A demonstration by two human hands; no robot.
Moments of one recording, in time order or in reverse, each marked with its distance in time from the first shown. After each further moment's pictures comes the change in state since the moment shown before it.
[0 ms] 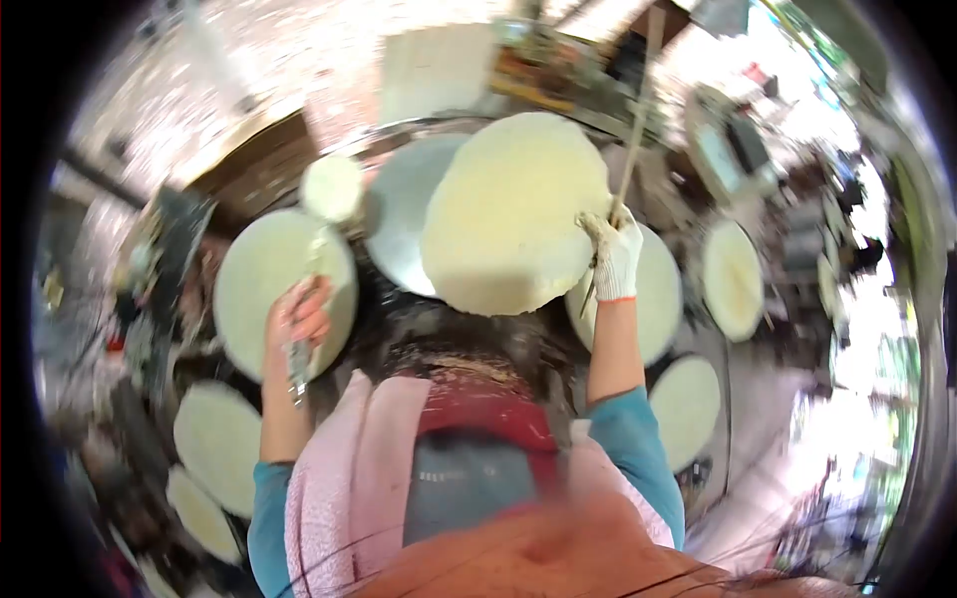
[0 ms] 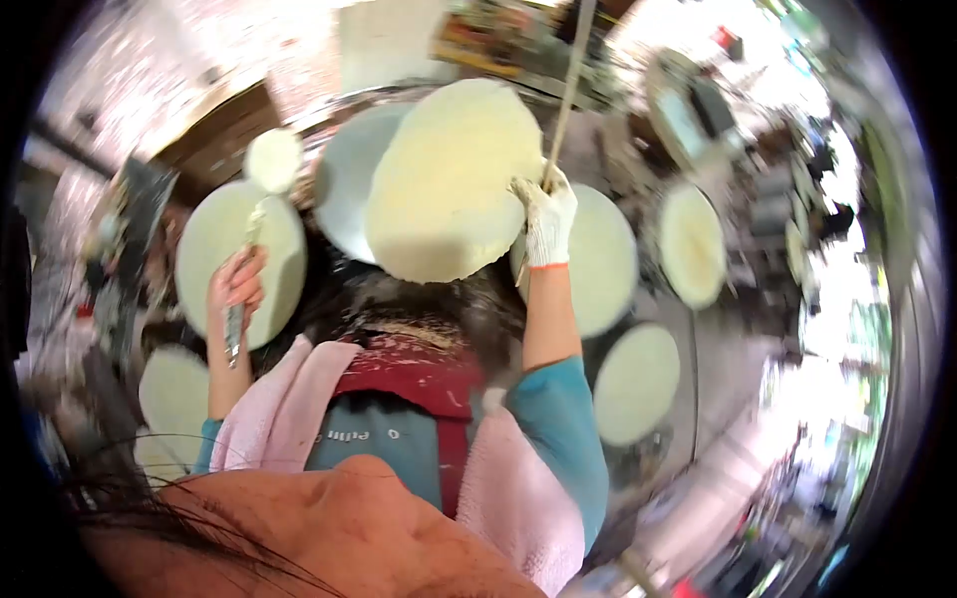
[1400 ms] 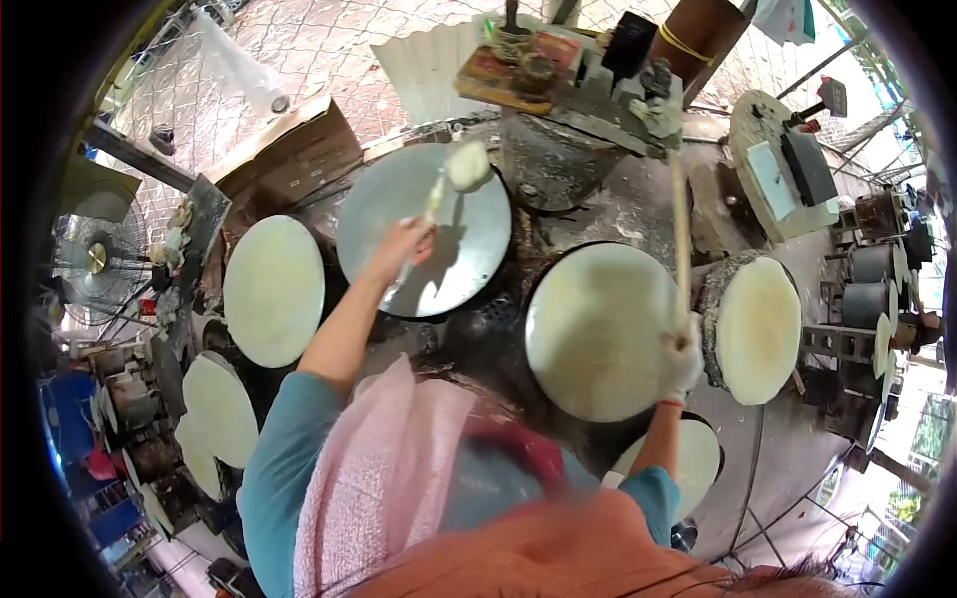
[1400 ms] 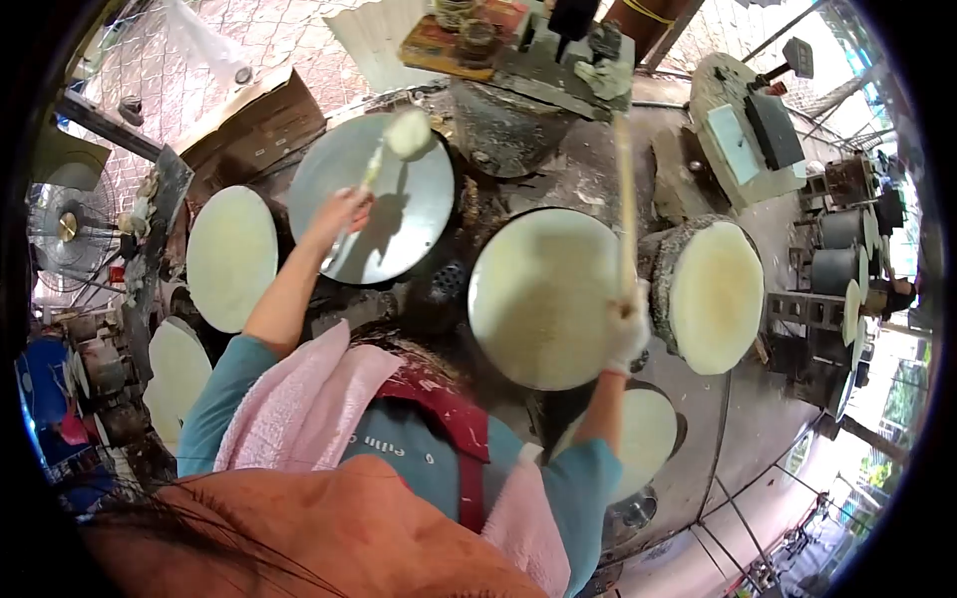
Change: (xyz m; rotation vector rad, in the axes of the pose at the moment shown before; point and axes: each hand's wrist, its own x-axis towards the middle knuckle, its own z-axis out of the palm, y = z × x) left_hand 0.234 -0.168 0.156 0.679 -0.011 0.068; right_hand 0.082 0.122 -0.318 -0.815 0.179 -0.160
